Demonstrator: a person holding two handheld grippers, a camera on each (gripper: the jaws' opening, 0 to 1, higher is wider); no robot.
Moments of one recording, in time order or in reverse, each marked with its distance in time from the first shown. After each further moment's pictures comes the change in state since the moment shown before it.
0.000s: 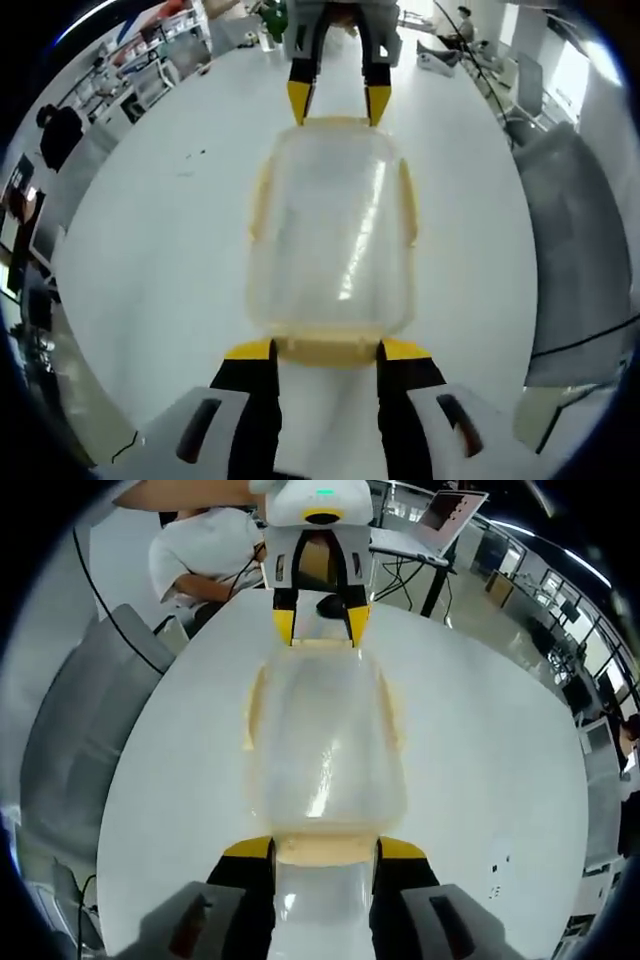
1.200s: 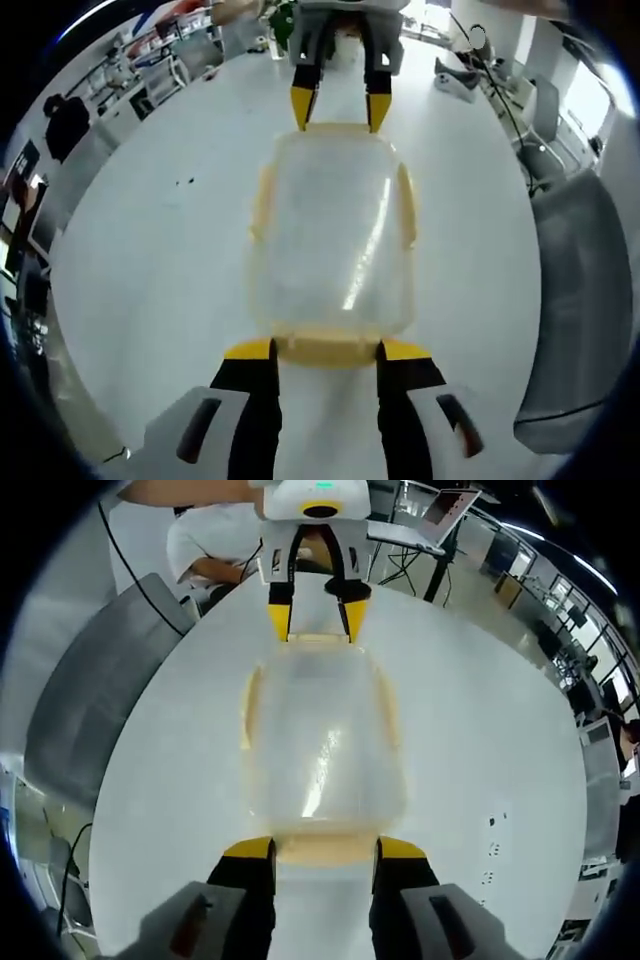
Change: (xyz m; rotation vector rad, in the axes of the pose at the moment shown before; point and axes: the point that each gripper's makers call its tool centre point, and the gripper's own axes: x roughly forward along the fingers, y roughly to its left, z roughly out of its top) left arm 0.030 -0.013 0.067 -0.073 -0.039 0.008; right arm -0.030 0.000 -0.066 -0.043 0.030 0.021
